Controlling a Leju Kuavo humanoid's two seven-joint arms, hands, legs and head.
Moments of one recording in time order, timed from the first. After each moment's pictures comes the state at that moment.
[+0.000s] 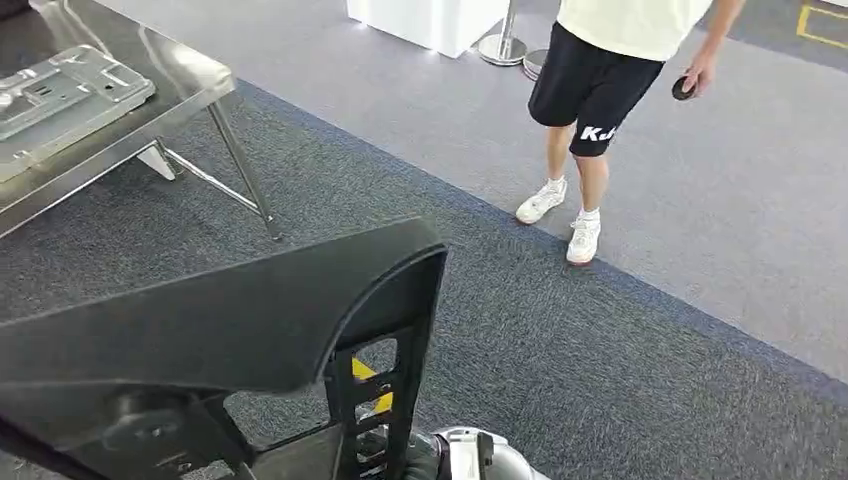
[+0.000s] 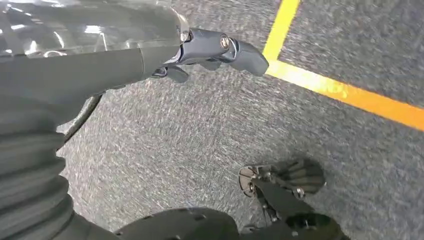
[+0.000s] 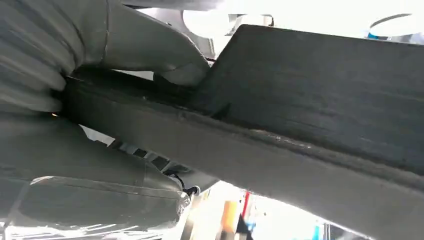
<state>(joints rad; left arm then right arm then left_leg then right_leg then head) -0.10 -0.14 1.04 -0.20 -1.35 0.21 -0.13 -0.18 -0.09 0.82 -1.58 -0.08 0.47 -0.55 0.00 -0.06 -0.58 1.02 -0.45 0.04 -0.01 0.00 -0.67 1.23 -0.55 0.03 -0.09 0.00</state>
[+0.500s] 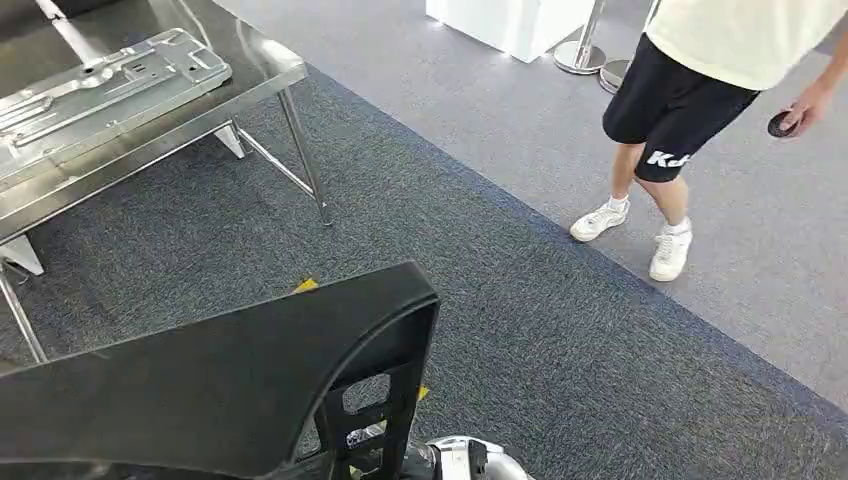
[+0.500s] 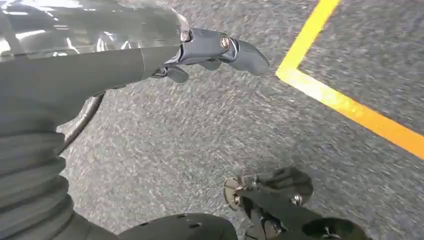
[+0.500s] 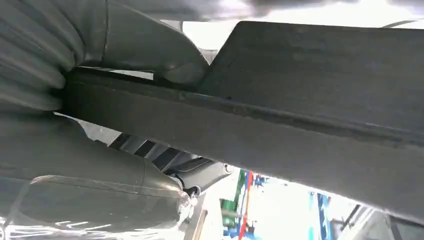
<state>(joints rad) -0.10 -0.14 1.02 -0.20 -1.37 0.21 -0.14 -0.19 -0.10 0.87 -1.58 -0.12 0.47 -0.53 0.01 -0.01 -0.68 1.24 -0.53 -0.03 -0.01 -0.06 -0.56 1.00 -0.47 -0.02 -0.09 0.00</state>
